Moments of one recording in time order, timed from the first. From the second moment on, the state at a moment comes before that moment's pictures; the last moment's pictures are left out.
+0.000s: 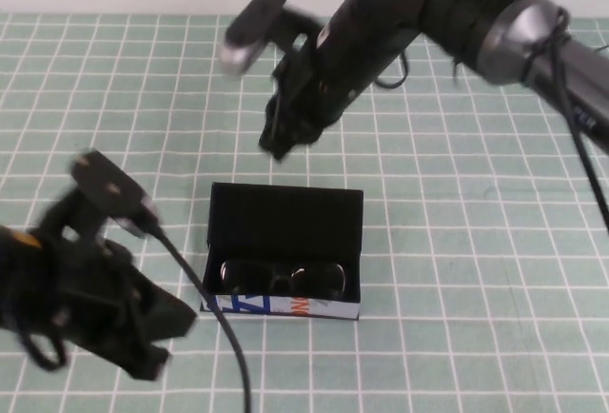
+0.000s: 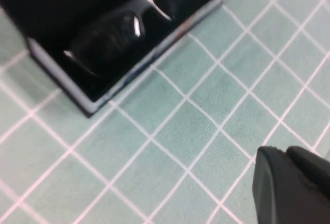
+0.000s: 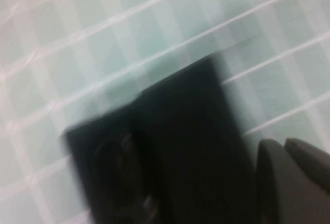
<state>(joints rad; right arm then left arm) 0.59 2.13 -2.11 0.39 1.17 -0.68 -0.34 1.17 -0.76 -0.63 0.88 0.83</state>
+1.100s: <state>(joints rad) 0.44 2.36 -2.12 0.52 1.04 -0.47 -0.51 1.61 -0.71 -1.08 0.39 1.10</state>
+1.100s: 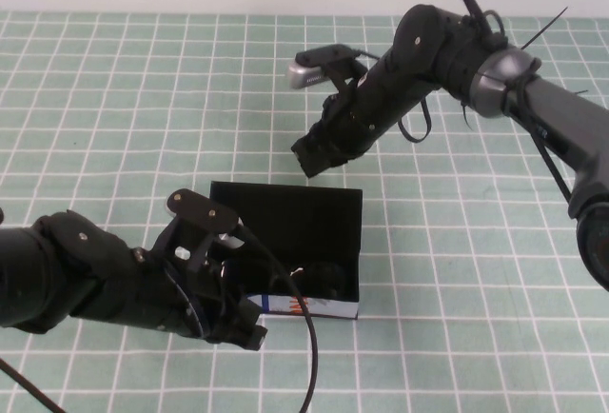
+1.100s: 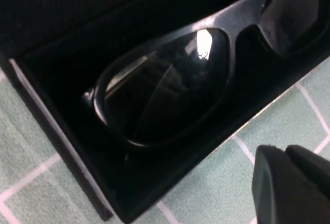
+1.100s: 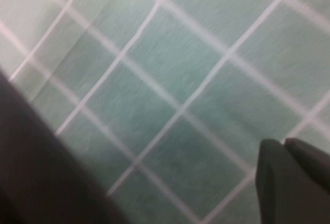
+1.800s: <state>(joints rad) 0.44 2.37 -2.12 0.73 1.22 -0.71 -0.51 1.61 -0.71 -1.08 0.37 1.11</state>
